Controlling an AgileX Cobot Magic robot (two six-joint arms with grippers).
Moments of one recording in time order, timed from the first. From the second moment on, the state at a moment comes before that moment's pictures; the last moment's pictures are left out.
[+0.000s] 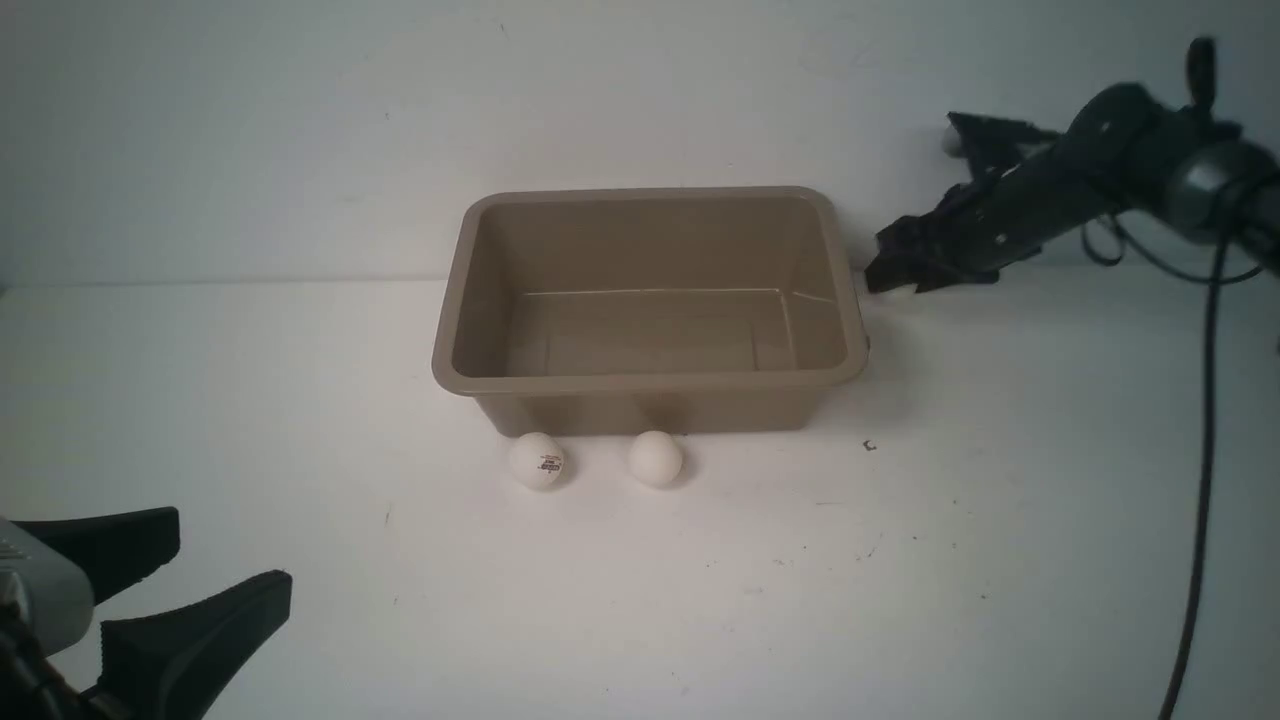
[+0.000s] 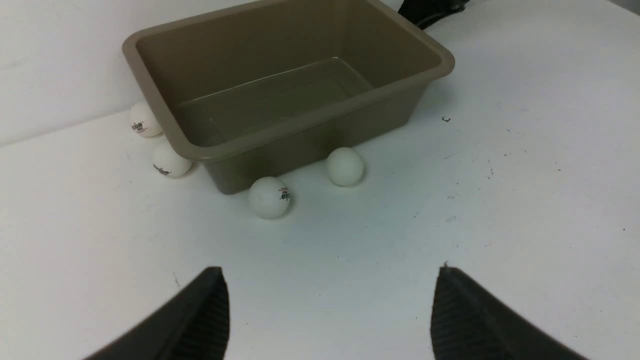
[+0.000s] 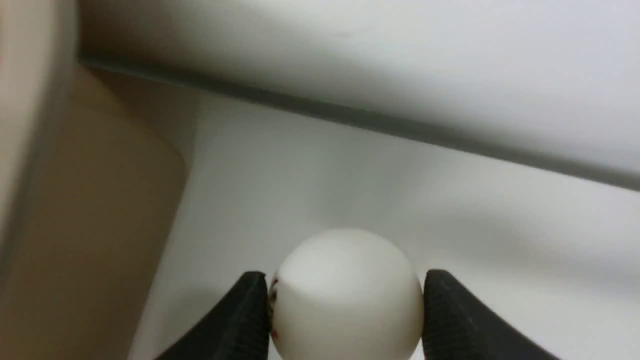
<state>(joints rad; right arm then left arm) 0.03 2.47 -2.19 0.56 1.00 -0.49 0.10 0.50 -0.48 -0.90 0.75 0.93</state>
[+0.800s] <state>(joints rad) 0.23 2.38 -2.19 0.81 1.22 -0.74 0.10 0.50 -0.48 -0.90 0.73 0.93</state>
